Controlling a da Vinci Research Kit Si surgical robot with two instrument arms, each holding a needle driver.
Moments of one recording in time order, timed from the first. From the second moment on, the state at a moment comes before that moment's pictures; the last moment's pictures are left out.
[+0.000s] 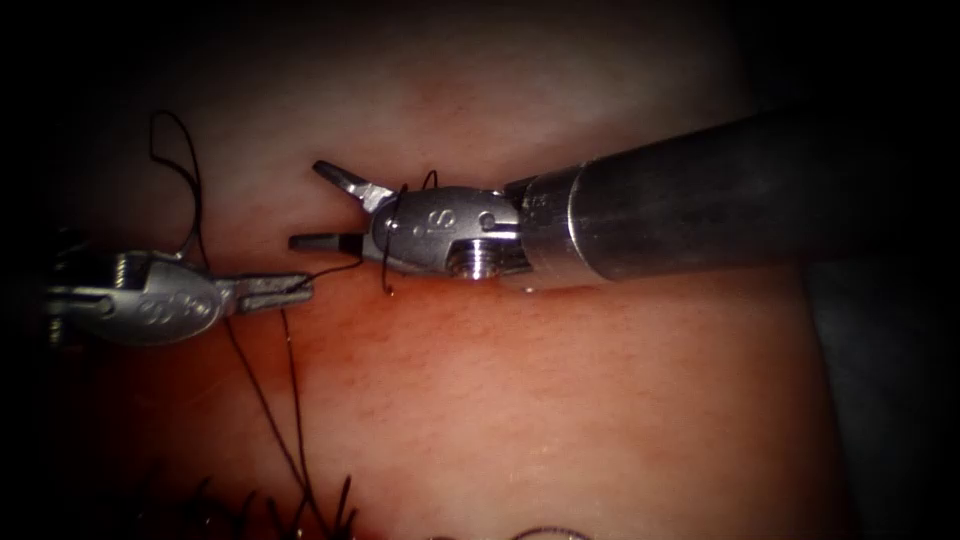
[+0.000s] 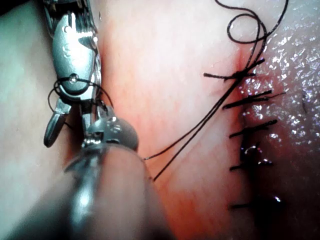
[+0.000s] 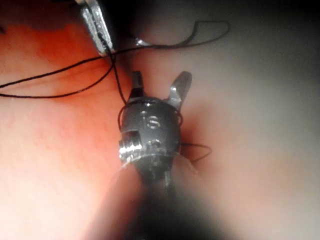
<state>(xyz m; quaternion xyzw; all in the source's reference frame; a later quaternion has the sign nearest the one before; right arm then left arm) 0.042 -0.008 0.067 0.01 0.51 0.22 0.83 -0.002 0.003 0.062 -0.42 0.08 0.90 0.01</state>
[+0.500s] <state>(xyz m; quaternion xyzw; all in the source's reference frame) 0.041 -0.010 0.068 0.10 0.56 0.17 0.81 -0.001 0.009 0.063 -0.41 0.10 0.91 -0.01</state>
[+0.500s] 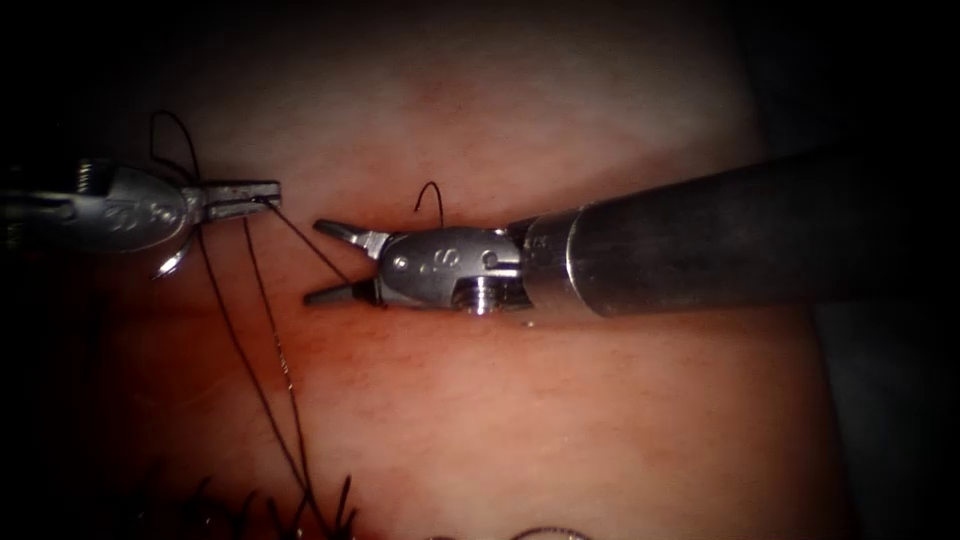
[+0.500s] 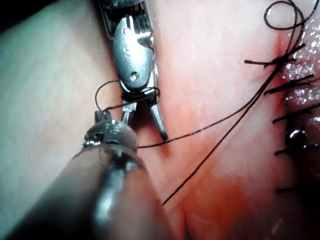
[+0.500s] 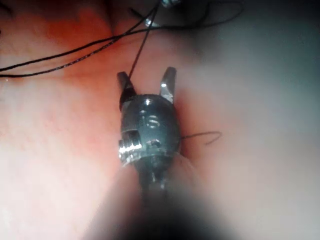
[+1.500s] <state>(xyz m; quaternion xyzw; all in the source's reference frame) 0.039 -0.009 0.064 0.05 0.70 0.37 0.61 -0.005 0.004 0.072 -0.42 0.03 0.91 -0.05</state>
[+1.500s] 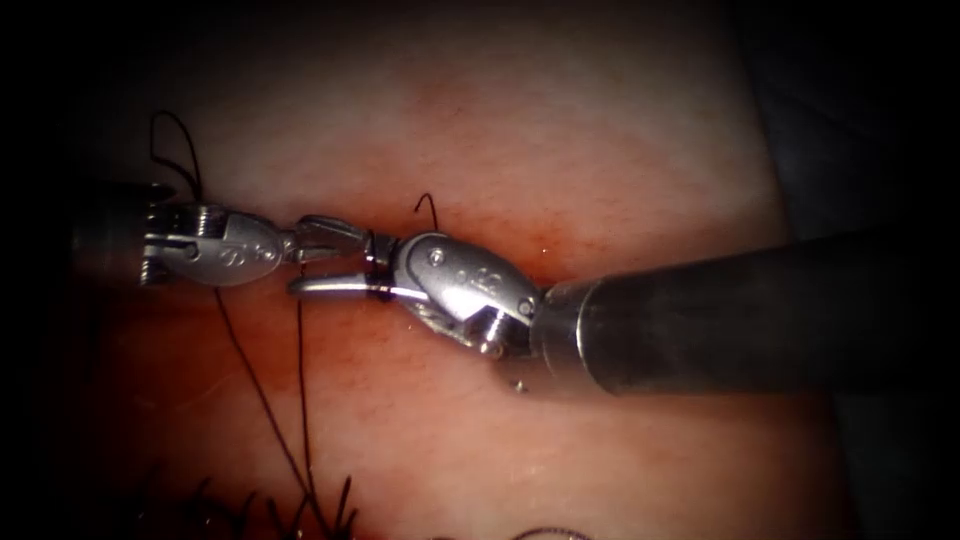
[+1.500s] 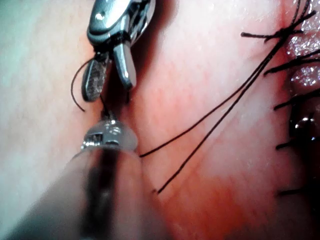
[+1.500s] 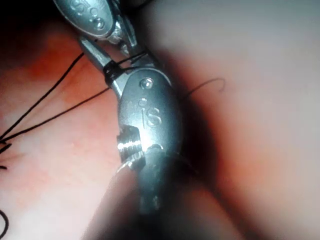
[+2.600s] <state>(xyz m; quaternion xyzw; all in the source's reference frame) 0.033 -0.012 0.065 -0.17 0.51 0.53 0.65 -0.011 0.001 0.068 -0.45 0.03 0.89 -0.06</state>
